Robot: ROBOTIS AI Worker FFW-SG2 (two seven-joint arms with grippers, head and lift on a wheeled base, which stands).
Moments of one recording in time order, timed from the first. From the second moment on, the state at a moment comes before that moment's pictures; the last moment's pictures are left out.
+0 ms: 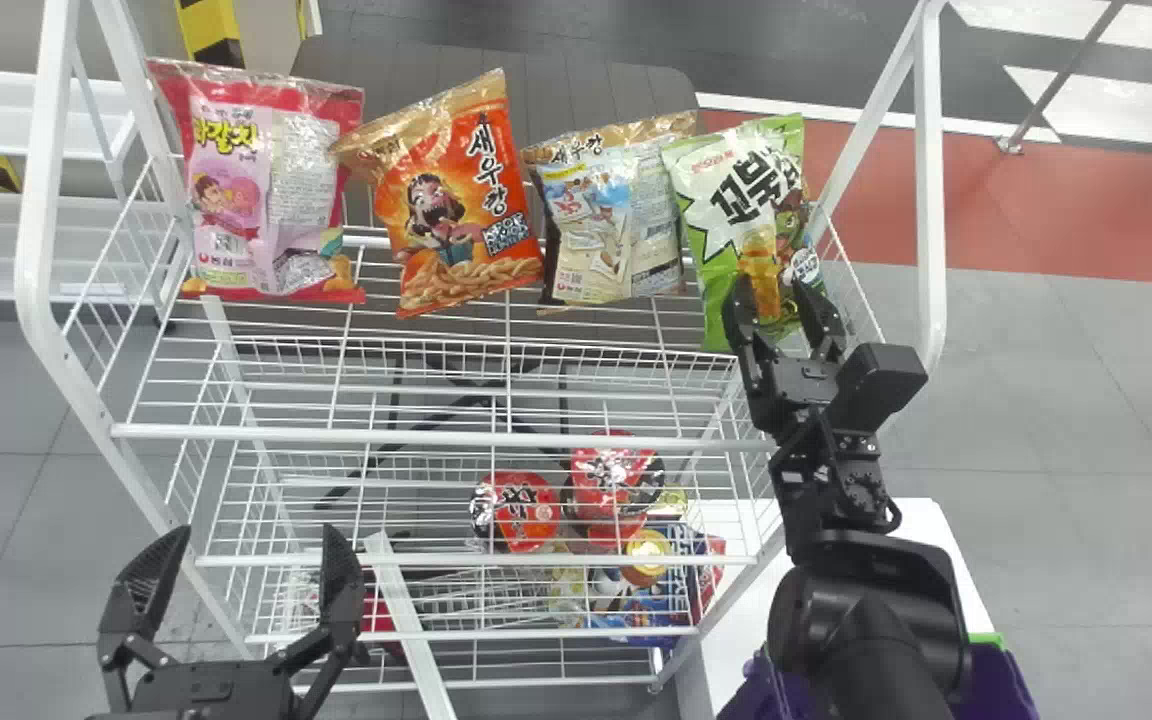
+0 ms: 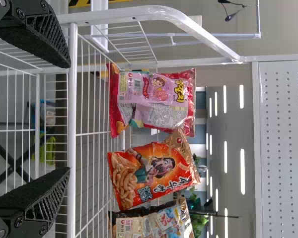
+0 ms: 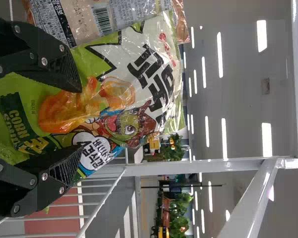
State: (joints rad) left arm 0.61 0.24 -0.37 -1.79 -0.02 -0.34 0.46; right arm -0.12 0.00 -0.20 -1.03 -0.06 -0.48 0.17
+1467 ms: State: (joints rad) left arm 0.60 0.24 -0.36 -1.78 -0.02 -0.33 0.46; right arm -0.09 0.00 -0.14 -1.12 -0.04 -0.33 0.17
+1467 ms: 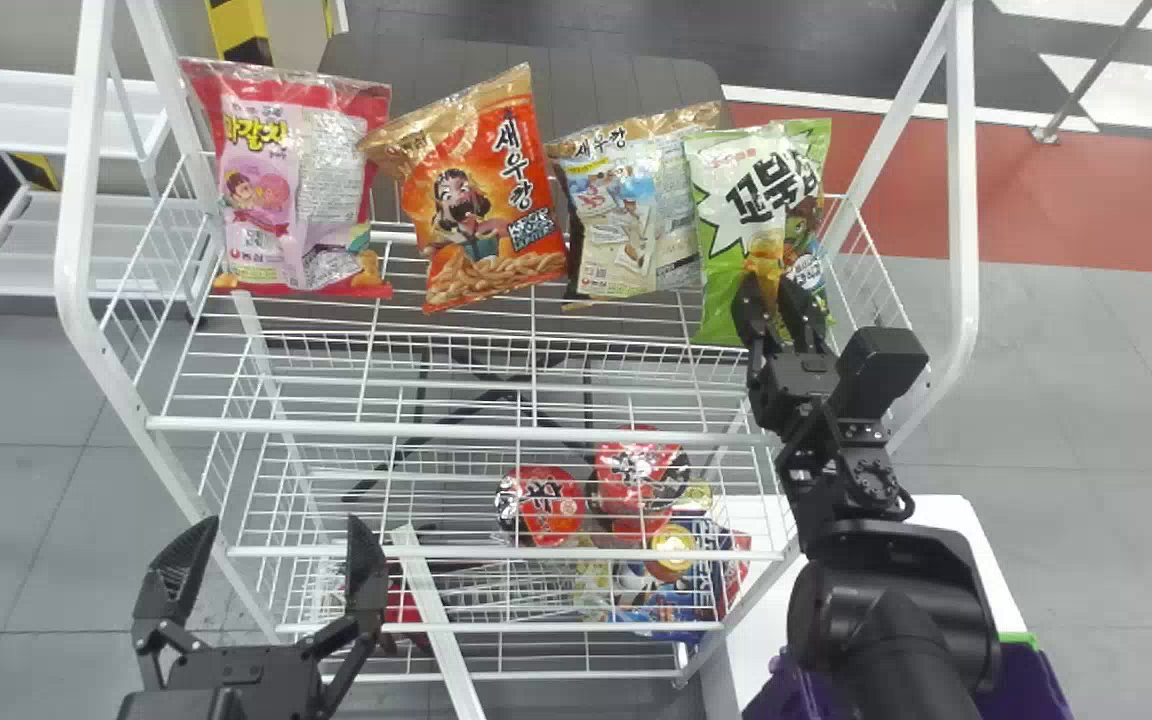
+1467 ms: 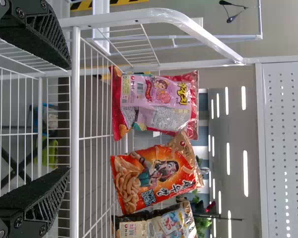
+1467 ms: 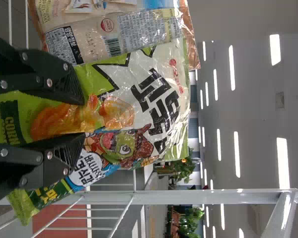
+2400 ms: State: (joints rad) left arm 0.59 0.24 -0.37 -1.77 -0.02 -0.33 0.46; right arm -0.09 0.00 -0.11 -1.11 -0.06 -0.43 0.02
